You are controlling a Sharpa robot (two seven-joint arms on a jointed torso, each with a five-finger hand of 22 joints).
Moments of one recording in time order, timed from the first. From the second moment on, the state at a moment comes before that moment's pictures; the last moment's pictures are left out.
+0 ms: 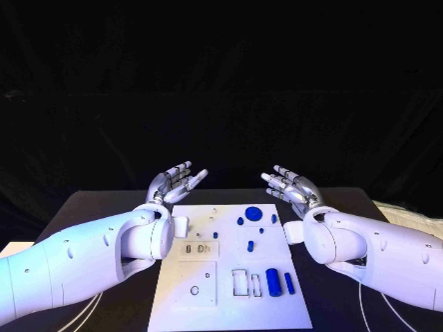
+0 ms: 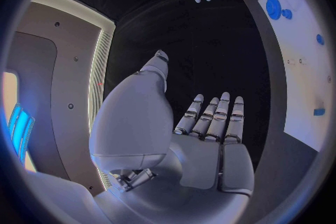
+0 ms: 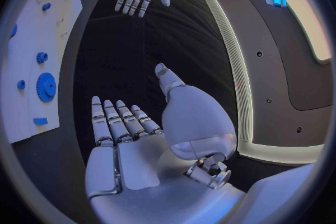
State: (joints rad) left arm 1.12 -0.67 -0.05 1.42 0.01 -0.65 0.47; left_hand 1.33 -0.23 0.13 0.29 0.06 0.46 0.16 0.04 0.04 0.40 0.24 0.03 0.04 0.49 0.23 0.04 0.05 0.10 0.36 0.28 0.04 0.04; right arm 1.03 -0.78 0.03 1.47 -0.08 -0.54 0.40; right_hand 1.14 0.06 0.11 -0.08 0.20 0.26 0.14 0.03 0.03 0.33 0.26 0.03 0.04 0.33 0.25 0.03 0.03 0.07 0.37 0.28 0.04 0.05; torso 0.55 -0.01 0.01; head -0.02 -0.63
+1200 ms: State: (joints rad) left arm 1.13 -0.80 -0.03 1.60 0.02 -0.48 0.48; left_hand 1.44 -0.12 0.13 0.15 0.05 0.99 0.21 0.11 0.07 1.07 0.16 0.15 0.07 1.11 0.12 0.21 0.15 0.18 0.94 0.23 0.19 0.10; right arm 1.10 -0.77 0.07 1.33 -1.07 -0.36 0.15; right_hand 1.33 0.03 0.26 -0.27 0.21 0.98 0.21 0.08 0.07 1.13 0.14 0.09 0.06 1.27 0.07 0.17 0.09 0.16 0.96 0.17 0.42 0.21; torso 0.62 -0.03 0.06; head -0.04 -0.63
